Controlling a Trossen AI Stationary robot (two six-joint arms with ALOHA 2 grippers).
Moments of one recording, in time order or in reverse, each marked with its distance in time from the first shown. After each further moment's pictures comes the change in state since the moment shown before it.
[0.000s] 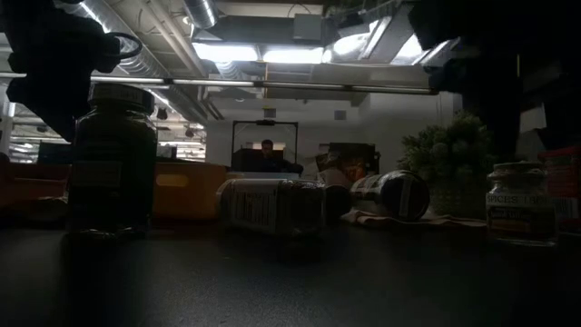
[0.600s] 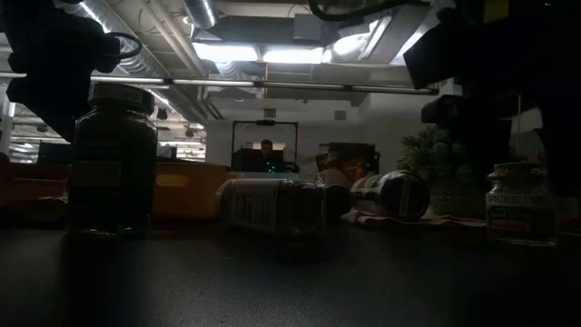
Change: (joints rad) left arm 0.000 0.000 0.000 0.000 0.000 0.000; right arm -0.002 0.000 -0.144 0.207 0.039 -0.031
